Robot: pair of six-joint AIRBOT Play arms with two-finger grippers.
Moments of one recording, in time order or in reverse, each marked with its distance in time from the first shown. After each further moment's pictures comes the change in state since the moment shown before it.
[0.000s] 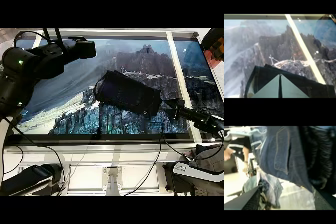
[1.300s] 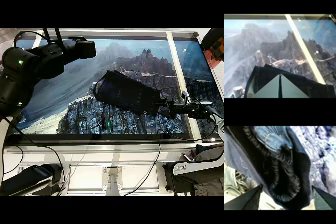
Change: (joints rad) left arm 0.000 0.000 0.000 0.000 0.000 0.000; right arm 0.147 -0.257 0.273 -0.283 -0.026 0.278
